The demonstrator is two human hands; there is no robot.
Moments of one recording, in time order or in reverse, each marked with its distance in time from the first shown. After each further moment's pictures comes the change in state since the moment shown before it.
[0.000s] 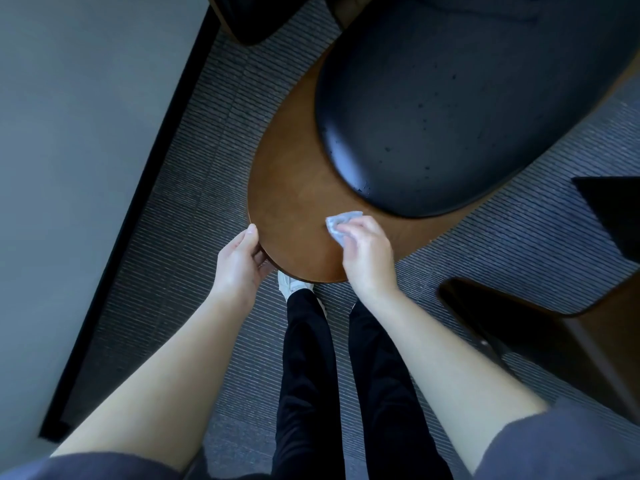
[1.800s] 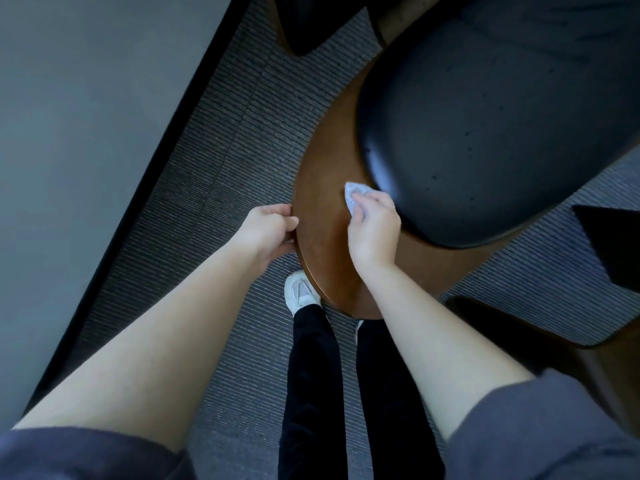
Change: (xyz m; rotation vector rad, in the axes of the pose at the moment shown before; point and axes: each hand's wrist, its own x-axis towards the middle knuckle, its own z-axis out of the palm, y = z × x) left_hand 0.069 0.080 -0.015 0.248 -0.186 -0.161; right_hand 0.077 -0.065 0.052 -0.103 0.148 0.180
